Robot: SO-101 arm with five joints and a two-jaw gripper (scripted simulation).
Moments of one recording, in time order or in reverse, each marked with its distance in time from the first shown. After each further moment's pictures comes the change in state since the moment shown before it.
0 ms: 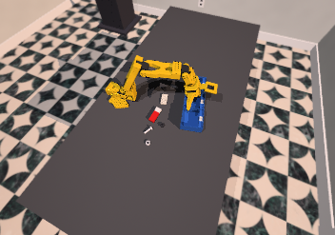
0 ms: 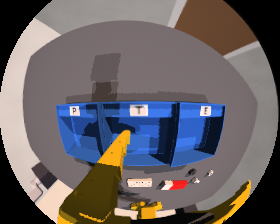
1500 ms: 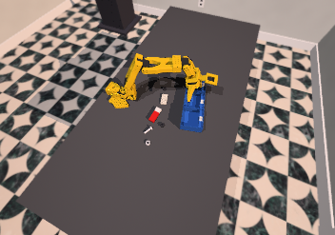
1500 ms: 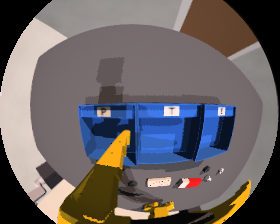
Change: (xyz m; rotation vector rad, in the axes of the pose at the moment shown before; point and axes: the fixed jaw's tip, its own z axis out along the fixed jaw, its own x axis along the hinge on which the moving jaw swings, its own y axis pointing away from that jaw) arm -0.002 0.038 -0.007 -0.060 -0.029 0.034
